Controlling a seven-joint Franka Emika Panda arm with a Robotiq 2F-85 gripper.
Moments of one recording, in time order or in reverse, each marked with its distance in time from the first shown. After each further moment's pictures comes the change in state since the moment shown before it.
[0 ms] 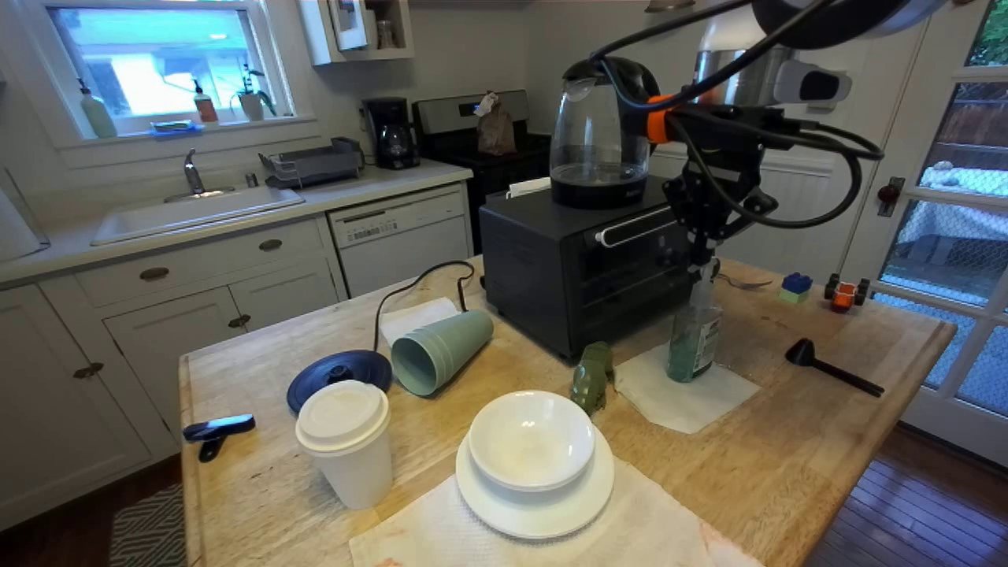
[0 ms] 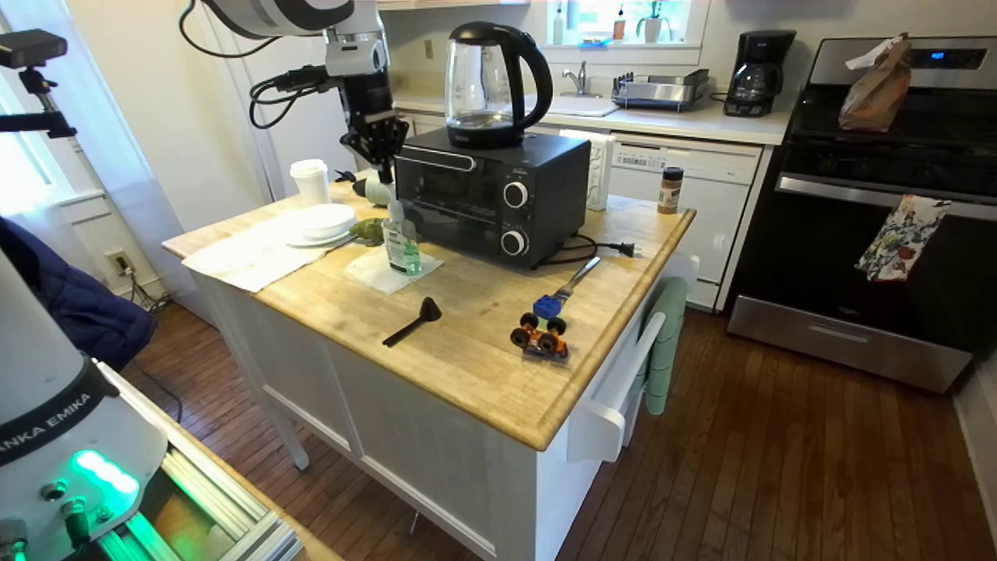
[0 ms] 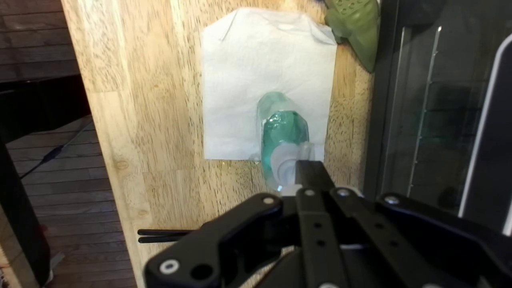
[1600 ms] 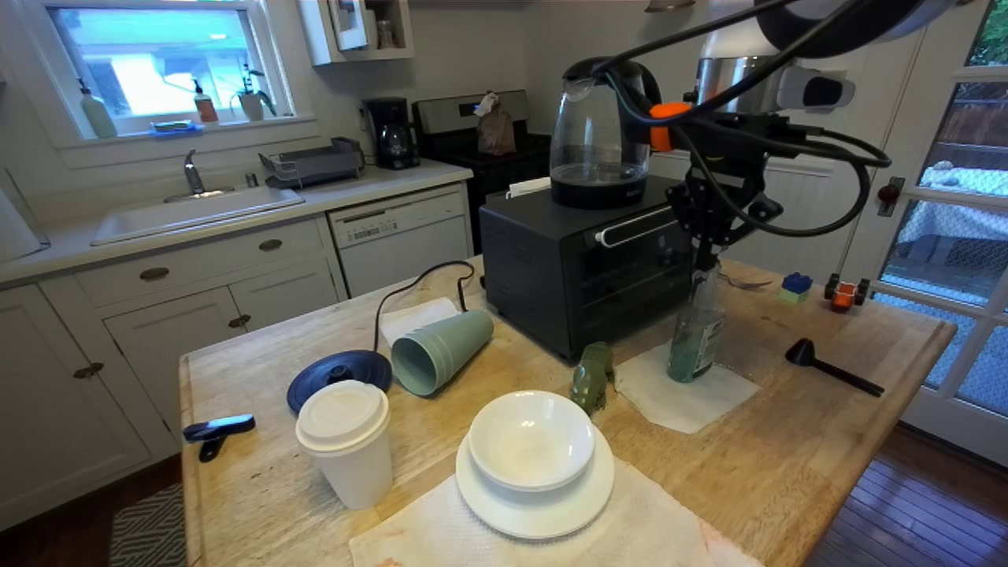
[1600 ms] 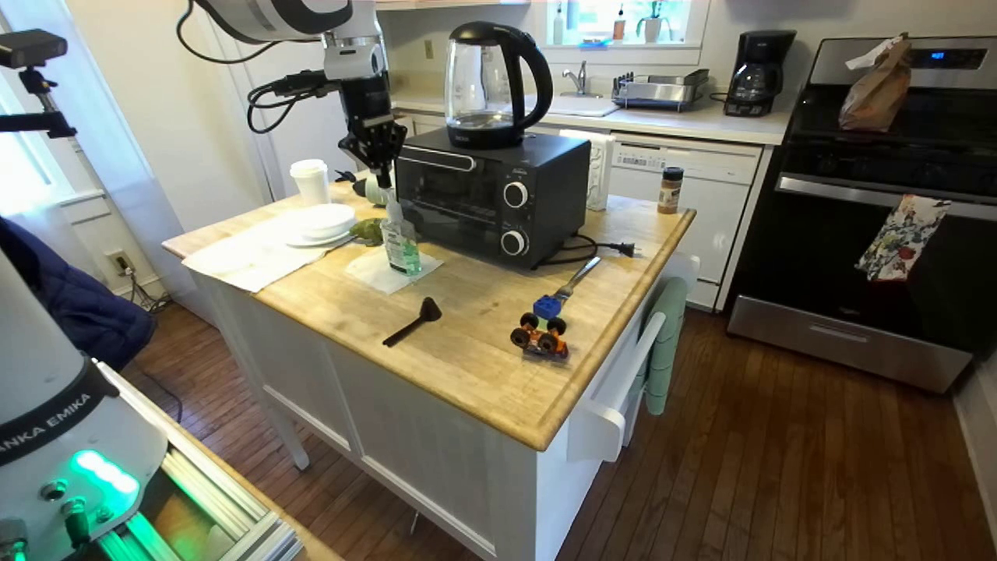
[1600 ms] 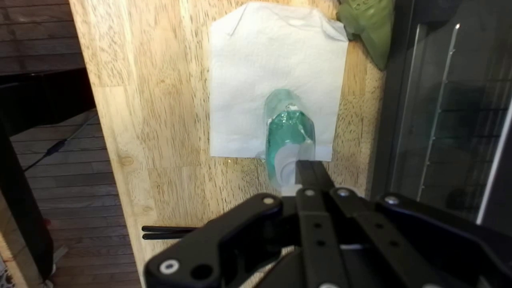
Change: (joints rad) arm 0.001 -0.001 0.001 -0.014 -0.017 0.000 0.003
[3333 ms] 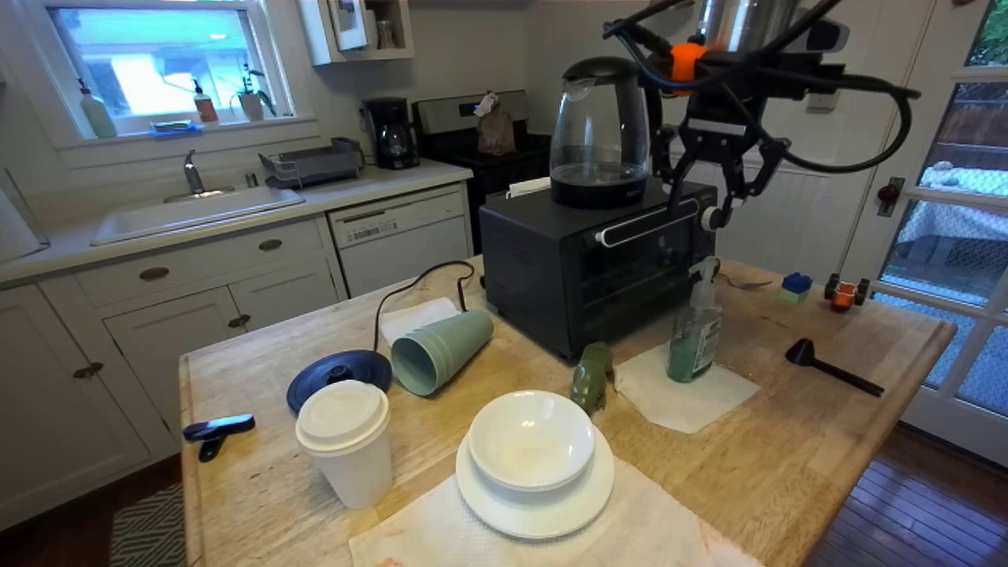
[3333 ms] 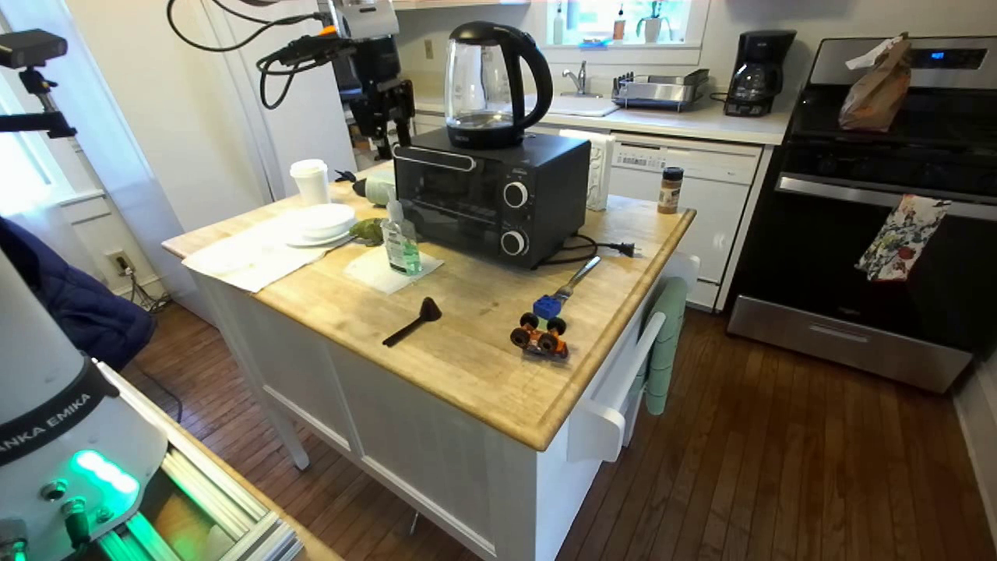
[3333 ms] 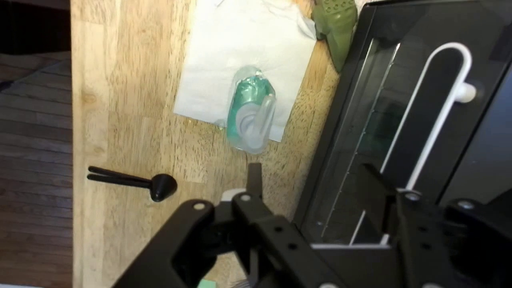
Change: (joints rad) arm -0.004 -0.032 -0.026 0.087 0.015 -0.054 -0.312
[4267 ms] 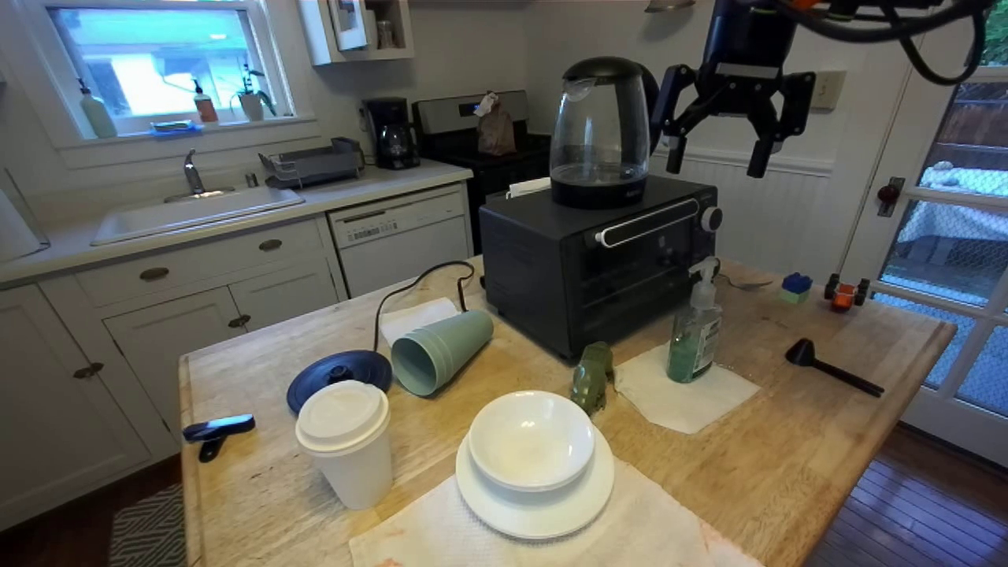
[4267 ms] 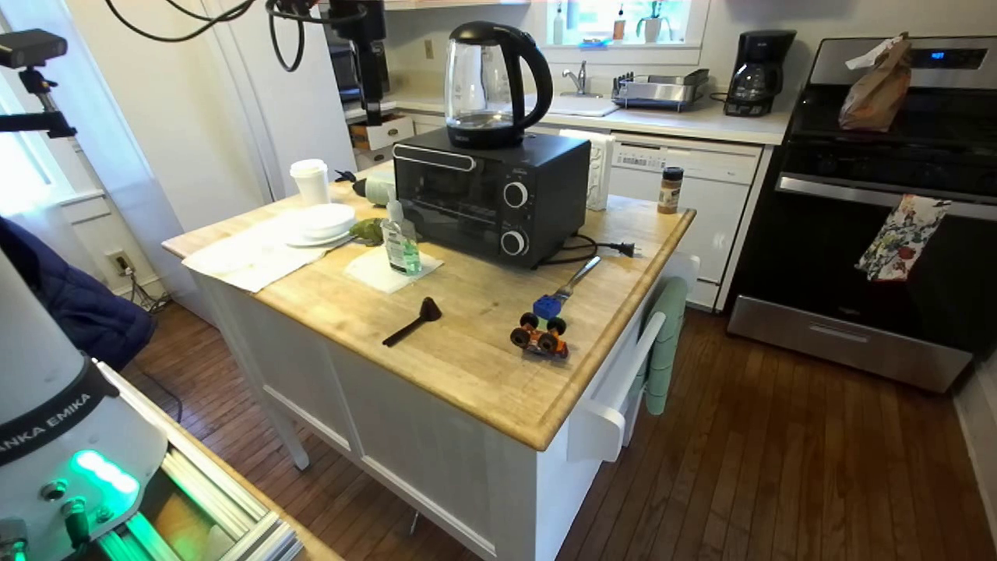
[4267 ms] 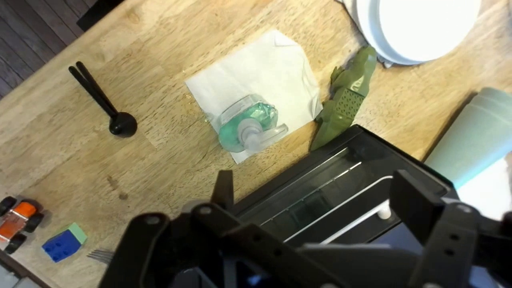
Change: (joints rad) arm 0.002 -0.066 -0.015 0.079 0.145 -0.223 -0.820
